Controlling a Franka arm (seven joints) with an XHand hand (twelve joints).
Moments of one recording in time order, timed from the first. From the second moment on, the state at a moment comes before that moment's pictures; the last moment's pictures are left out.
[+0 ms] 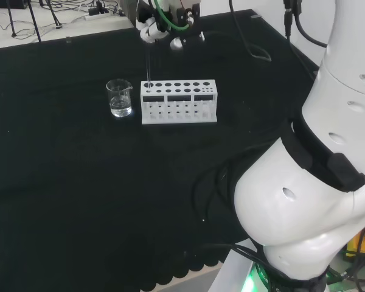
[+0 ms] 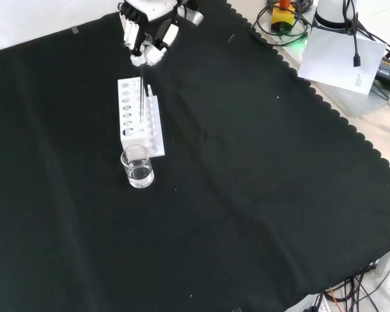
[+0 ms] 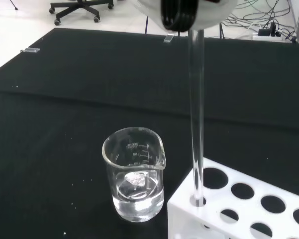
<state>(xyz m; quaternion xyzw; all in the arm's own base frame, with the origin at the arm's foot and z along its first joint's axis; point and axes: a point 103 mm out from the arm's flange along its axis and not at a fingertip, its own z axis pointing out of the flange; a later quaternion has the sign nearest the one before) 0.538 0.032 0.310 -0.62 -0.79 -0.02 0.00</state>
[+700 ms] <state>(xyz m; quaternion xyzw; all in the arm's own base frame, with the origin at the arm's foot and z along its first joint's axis) 0.548 0.043 0.282 -0.61 -0.79 -0.01 0.02</state>
